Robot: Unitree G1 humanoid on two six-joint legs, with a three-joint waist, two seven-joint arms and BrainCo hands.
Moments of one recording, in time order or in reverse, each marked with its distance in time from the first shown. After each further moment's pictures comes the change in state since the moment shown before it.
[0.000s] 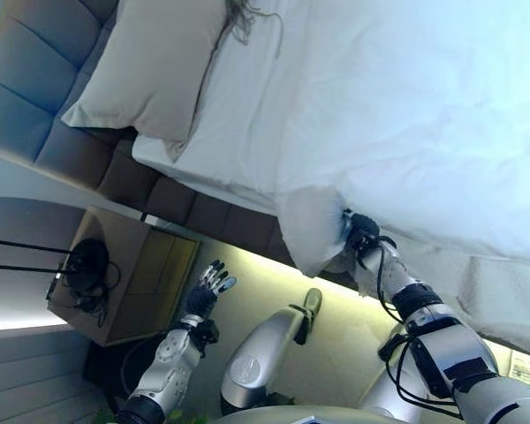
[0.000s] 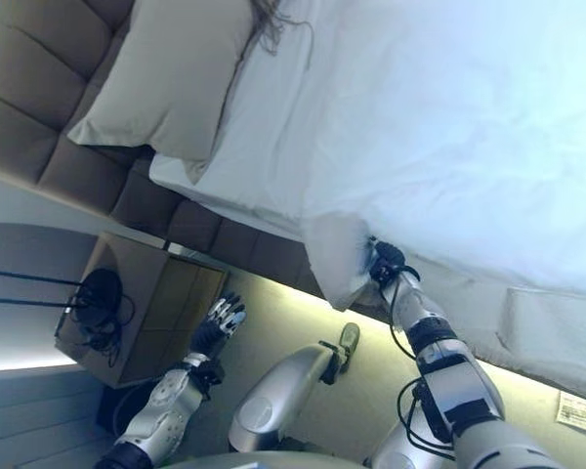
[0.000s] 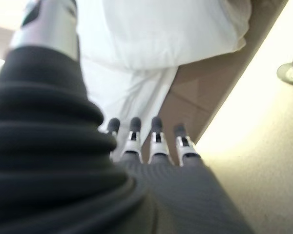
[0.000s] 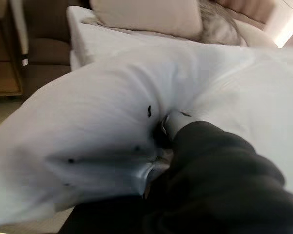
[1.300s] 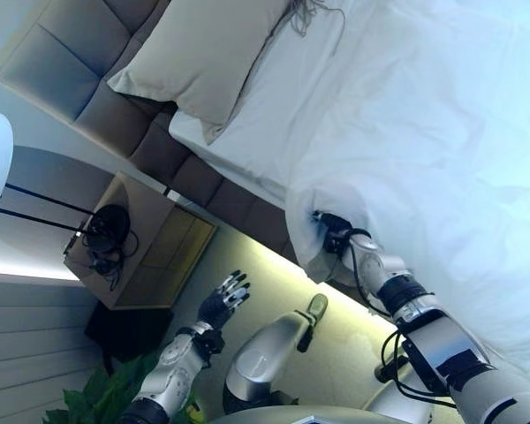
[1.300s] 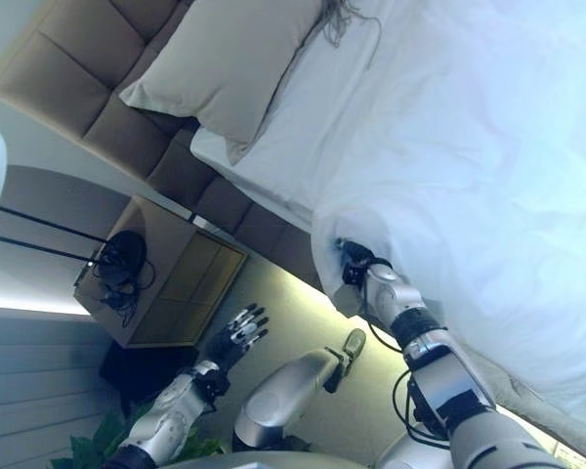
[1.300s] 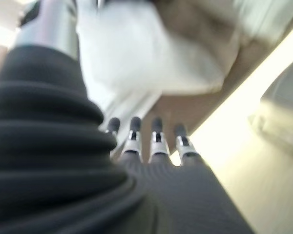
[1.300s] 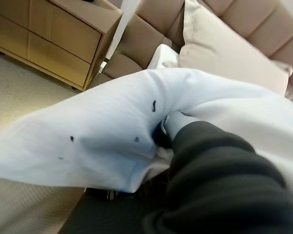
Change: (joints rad) left arm -0.014 -0.005 -0.038 -0.036 -0.149 0.190 -0.355; right arm -0.070 0.016 0.152 -0.081 -0.230 0.089 0.004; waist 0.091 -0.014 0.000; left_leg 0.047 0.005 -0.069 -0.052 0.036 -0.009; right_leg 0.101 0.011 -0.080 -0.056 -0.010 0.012
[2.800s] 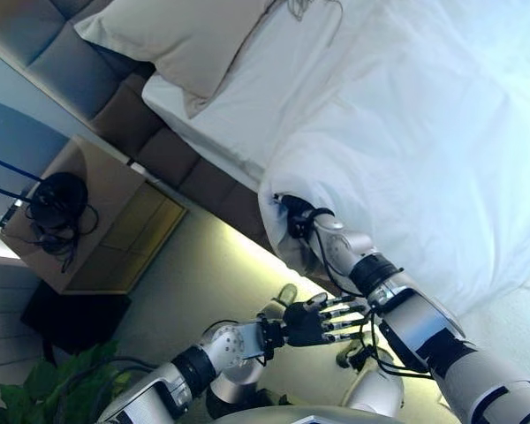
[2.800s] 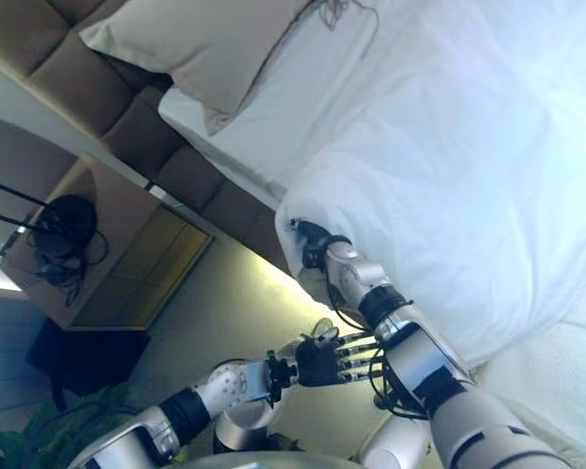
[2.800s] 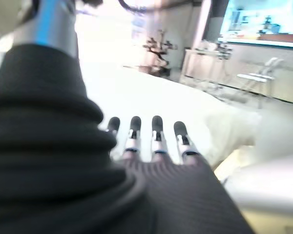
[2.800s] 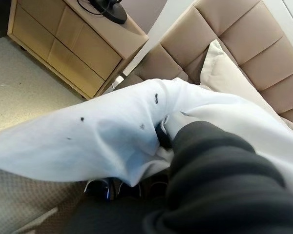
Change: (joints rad) left arm -0.368 -0.149 -0.406 0.125 -0.497 0.437 -0.144; right arm -0.159 0.137 0.123 -0.003 0.032 -0.006 -0.028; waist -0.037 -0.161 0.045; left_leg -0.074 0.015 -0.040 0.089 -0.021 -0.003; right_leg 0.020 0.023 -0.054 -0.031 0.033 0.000
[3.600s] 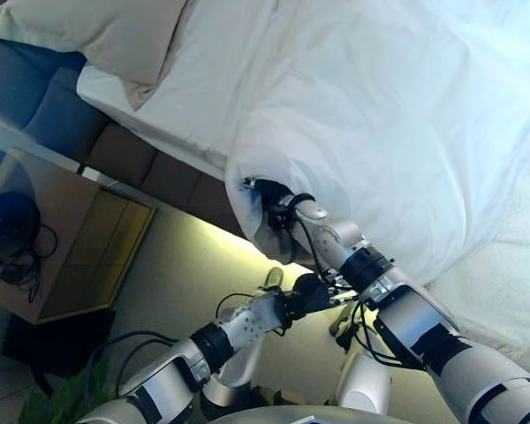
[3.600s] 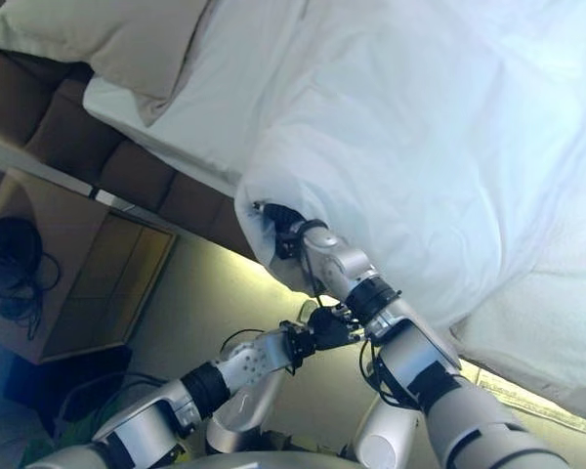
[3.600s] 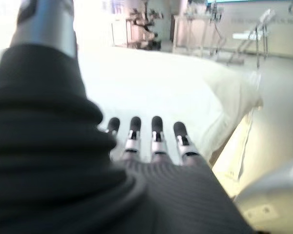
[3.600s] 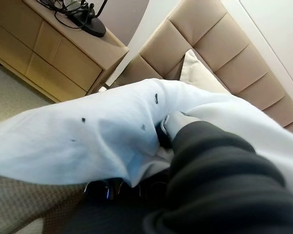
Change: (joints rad) left arm -0.140 -0.086 0.045 0.053 0.096 -0.203 0.215; right arm -0.017 0.020 0.031 -0.219 -0.001 0.053 0.026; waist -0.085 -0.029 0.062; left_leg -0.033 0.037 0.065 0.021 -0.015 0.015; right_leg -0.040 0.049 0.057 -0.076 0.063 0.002
